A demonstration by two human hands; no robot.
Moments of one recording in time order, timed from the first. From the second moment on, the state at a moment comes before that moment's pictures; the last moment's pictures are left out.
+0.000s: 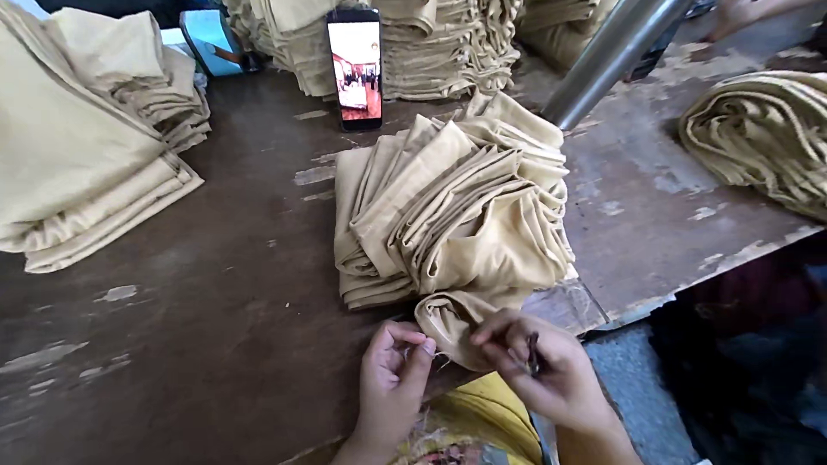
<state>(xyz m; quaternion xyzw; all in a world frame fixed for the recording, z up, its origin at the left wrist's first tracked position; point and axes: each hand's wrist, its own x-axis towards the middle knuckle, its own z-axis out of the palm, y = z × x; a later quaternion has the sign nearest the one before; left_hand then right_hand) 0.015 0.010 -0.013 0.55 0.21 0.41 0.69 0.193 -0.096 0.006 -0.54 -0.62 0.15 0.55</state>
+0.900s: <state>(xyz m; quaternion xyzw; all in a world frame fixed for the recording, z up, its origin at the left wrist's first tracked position) -0.024 0.023 0.011 0.81 0.19 0.31 0.47 0.184 -0.133 0.019 -0.28 -0.70 0.38 0.53</state>
